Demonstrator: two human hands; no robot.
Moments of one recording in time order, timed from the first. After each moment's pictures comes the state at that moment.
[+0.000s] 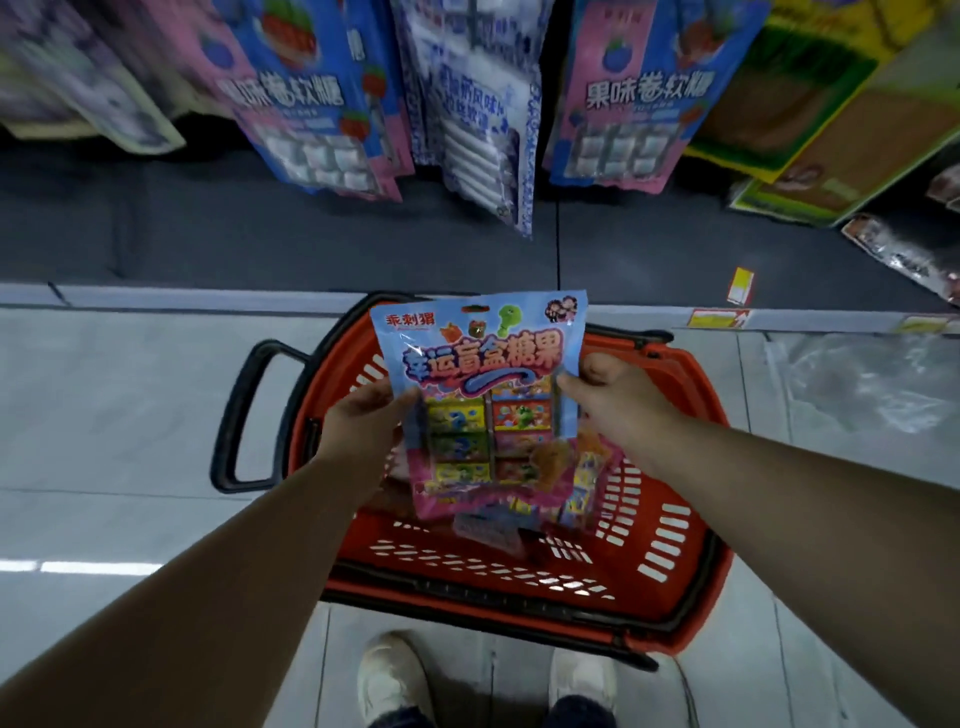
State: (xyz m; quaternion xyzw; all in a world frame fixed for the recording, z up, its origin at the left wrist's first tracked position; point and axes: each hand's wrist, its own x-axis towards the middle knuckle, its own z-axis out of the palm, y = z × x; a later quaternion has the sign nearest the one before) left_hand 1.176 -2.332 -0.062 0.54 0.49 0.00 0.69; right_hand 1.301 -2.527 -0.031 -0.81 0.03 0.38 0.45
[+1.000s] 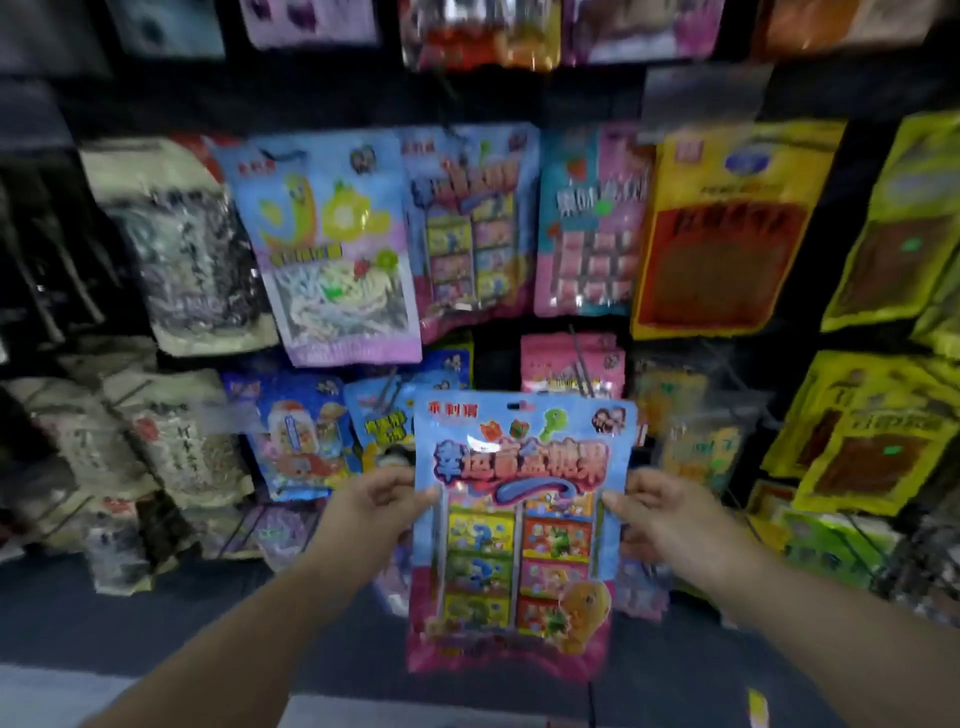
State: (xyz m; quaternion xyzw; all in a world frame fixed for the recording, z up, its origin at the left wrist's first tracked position) left_hand 1.280 -2.214 0.350 0.76 0.24 0.15 0.59; right_hand 1.404 -2.453 0.360 -0.78 -0.12 0.23 0.57
